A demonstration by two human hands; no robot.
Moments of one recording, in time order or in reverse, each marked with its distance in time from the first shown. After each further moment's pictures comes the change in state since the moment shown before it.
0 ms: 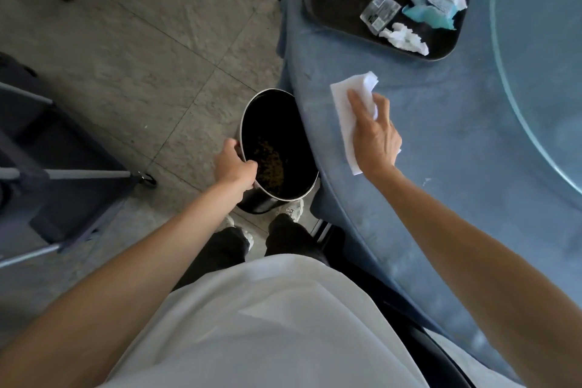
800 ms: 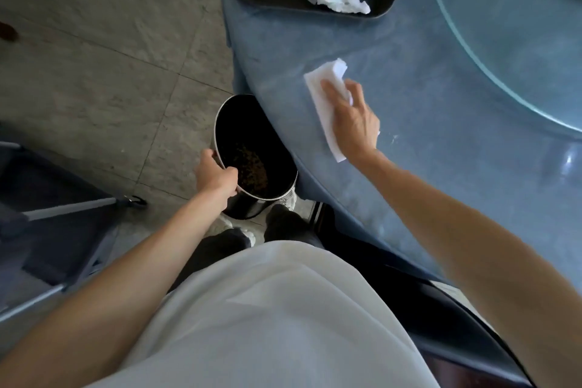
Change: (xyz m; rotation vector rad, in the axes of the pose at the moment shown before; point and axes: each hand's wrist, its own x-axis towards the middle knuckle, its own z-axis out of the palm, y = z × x) left_hand -0.016 -0.016 0.020 0.077 -0.005 -0.005; right_hand -0.031 0.037 -0.005 0.004 0.014 0.079
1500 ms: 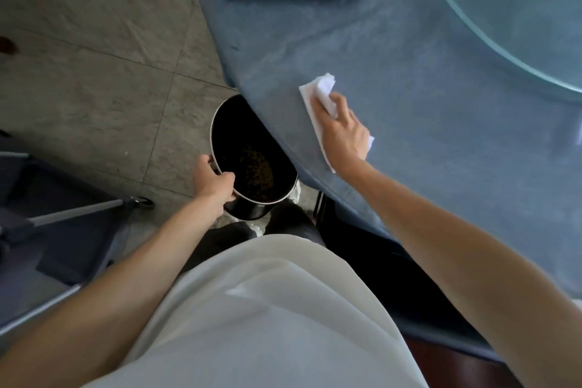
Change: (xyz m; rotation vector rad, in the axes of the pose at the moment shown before) left_hand -0.025 -0.012 0.021 0.001 -0.039 -0.013; right_hand -0.044 0.028 0.028 -0.131 -0.054 -0.001
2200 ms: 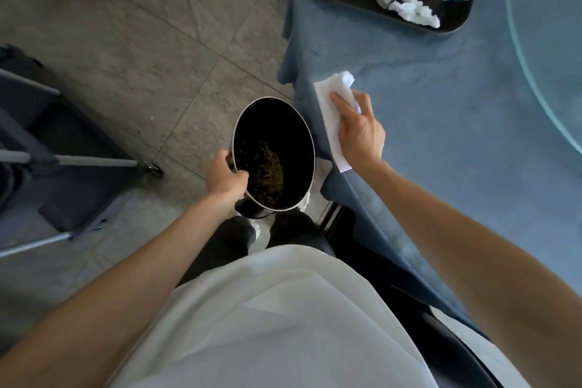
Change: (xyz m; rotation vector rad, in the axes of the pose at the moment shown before) left_hand 0.019 -0.040 -0.058 -0.033 0.081 0.018; right_hand 0.036 -0.081 0.001 0.131 0.020 -0.132
